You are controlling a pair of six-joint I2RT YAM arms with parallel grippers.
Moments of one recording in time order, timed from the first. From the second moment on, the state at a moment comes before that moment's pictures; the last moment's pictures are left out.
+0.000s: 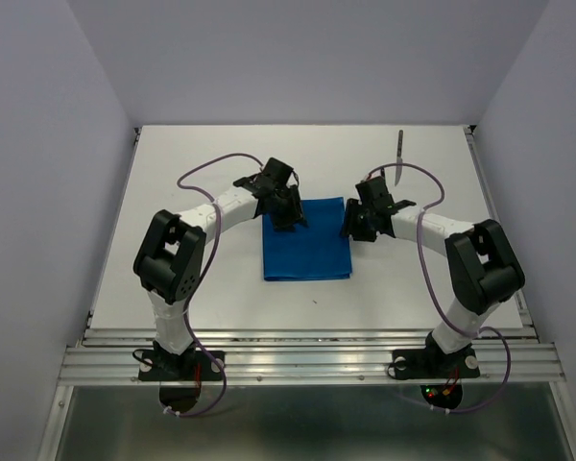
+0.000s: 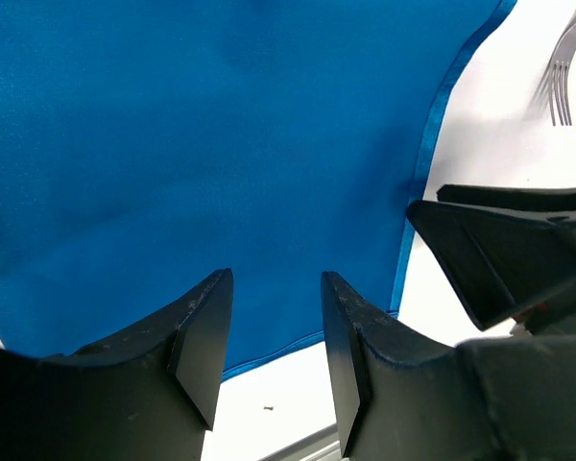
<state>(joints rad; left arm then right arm) -0.59 1.86 1.36 -0.49 0.17 -0.79 0.42 1.69 1.01 -0.30 0.02 0.58</state>
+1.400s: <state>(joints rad) -0.58 1.84 1.32 -0.47 0.17 -0.78 0.42 1.50 0.93 -0.26 -0.02 0.58</state>
